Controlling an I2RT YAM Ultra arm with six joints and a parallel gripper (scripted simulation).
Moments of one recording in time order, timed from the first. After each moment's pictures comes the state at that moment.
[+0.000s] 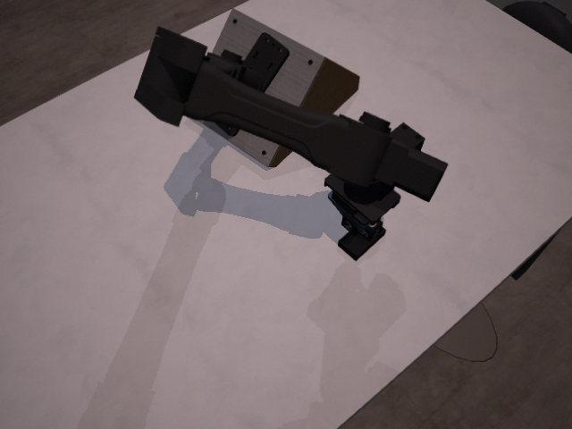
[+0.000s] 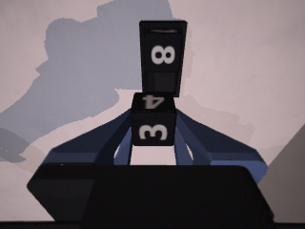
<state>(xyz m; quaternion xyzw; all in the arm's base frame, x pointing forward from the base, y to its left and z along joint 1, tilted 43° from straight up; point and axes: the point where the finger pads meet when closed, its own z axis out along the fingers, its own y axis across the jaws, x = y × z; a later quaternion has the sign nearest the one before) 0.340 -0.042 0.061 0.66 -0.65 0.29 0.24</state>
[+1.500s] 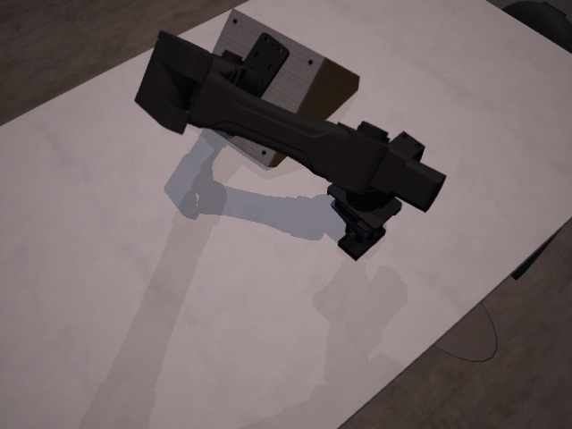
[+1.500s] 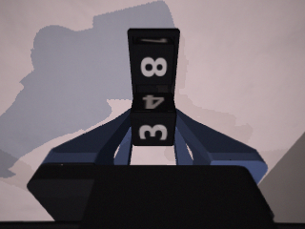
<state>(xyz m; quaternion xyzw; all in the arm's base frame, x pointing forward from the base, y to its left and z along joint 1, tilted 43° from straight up) 0.349 -0.052 0.045 0.67 -0.65 0.29 0.22</state>
